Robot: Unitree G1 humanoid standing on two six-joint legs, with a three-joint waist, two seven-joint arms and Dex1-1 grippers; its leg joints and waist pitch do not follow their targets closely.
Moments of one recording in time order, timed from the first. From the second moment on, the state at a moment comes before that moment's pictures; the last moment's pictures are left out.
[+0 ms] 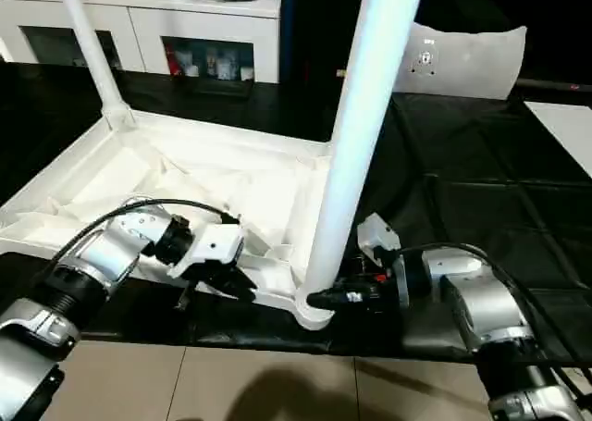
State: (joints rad) left arm -0.72 0.37 -0.43 0.65 0.09 0.00 -1.42; right arm -0.33 -0.49 0.13 0.24 0.29 0.36 1.30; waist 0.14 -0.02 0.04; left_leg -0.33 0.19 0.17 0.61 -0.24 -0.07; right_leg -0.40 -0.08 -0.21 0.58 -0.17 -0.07
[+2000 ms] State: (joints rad) left arm -0.70 0.39 -0.40 0.67 0.07 -0.12 -1.46; right arm -0.39 -0.54 0.13 0.30 0.28 0.27 1.40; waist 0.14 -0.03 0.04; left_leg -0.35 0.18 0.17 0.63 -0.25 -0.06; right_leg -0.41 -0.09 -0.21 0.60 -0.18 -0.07
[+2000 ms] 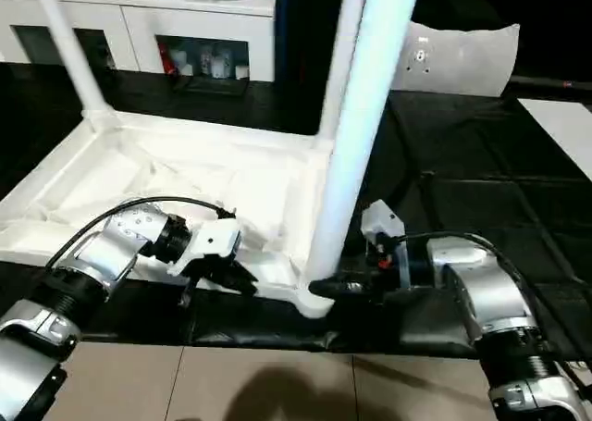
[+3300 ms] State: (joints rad) left arm -0.81 0.17 -0.31 0.81 0.13 0.23 -0.96; right arm -0.44 -0.21 -0.01 0.20 0.10 0.61 0.53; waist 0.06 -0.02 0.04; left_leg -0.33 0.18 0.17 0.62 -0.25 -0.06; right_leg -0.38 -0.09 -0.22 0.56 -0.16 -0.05
